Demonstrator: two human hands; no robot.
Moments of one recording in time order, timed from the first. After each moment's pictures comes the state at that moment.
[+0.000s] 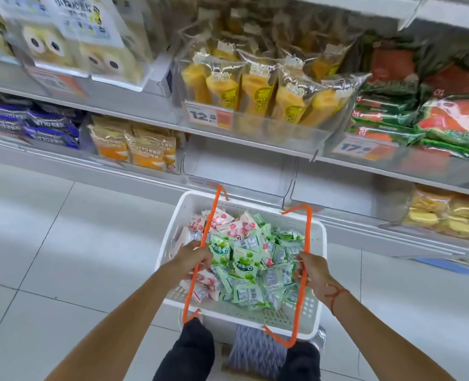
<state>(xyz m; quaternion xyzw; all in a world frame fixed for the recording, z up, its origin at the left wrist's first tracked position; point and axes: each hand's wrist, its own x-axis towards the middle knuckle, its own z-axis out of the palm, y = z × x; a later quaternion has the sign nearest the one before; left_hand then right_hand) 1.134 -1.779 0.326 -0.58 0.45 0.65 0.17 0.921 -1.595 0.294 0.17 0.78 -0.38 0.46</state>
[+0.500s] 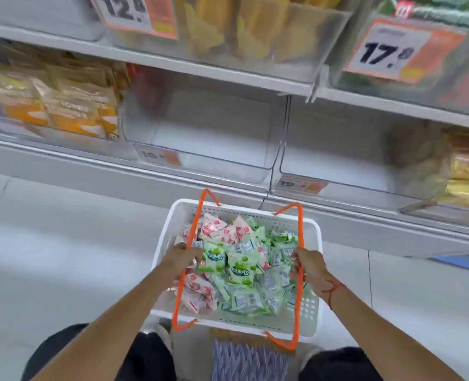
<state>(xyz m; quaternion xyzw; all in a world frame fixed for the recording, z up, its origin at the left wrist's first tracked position) 1.078 -1.744 0.113 -0.60 0.50 0.61 0.11 0.865 -1.564 0.095 0.13 0.81 -0.36 0.44</state>
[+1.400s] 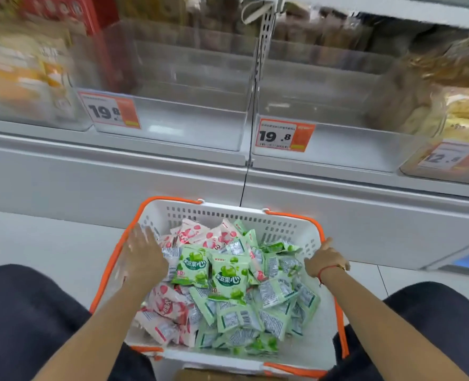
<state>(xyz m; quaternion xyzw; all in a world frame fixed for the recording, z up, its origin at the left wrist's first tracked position) 1.070 -1.735 -0.100 -0.53 0.83 0.05 0.15 0.796 -1.506 -0.092 -0.15 0.95 0.20 0.19</state>
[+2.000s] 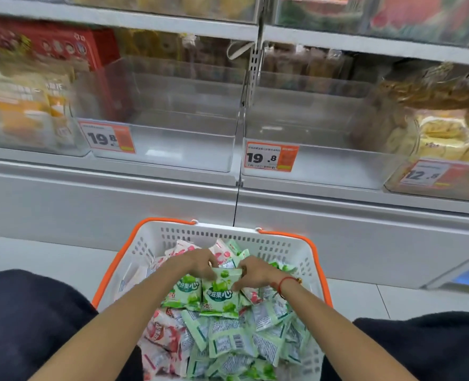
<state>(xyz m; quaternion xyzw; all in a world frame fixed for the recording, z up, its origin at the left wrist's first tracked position) 0.977 -1.715 -0.054 -0.24 0.90 0.28 0.25 0.863 -1.584 -0.061 -0.44 0.80 -0.06 0.41</state>
